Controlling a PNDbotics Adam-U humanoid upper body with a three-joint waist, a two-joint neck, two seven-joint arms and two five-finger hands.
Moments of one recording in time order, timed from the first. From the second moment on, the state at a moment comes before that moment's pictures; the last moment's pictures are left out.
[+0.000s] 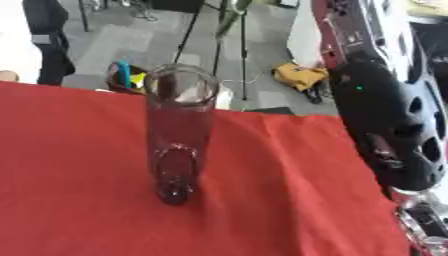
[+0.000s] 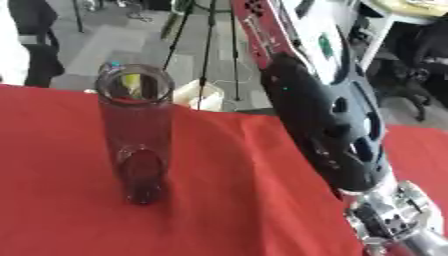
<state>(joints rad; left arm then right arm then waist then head) -0.47 0.33 -0.02 -1.98 0.03 -0.32 0.10 -1.16 -0.80 0.11 -1.87 -0.66 -0.08 -0.70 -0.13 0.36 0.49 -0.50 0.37</state>
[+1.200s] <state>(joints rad) -0.48 0.32 -0.03 -1.98 0.04 -0.32 0.10 -1.15 -0.76 0.17 -1.87 -0.64 0.04 -0.70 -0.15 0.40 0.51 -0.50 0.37</state>
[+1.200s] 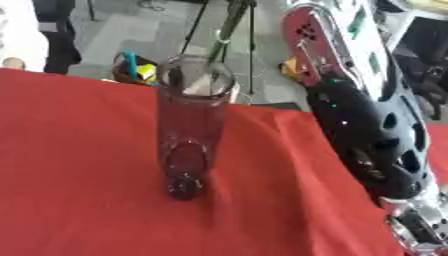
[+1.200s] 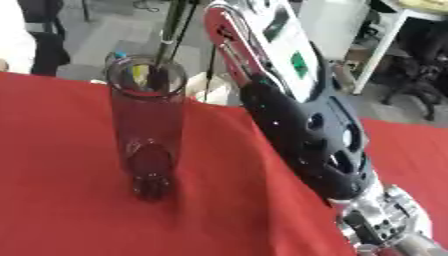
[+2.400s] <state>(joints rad) -0.48 0.32 -0.03 -1.98 0.03 -0.32 0.09 -1.14 -0.78 0.17 -1.80 -0.65 -0.02 -0.68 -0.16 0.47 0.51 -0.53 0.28</state>
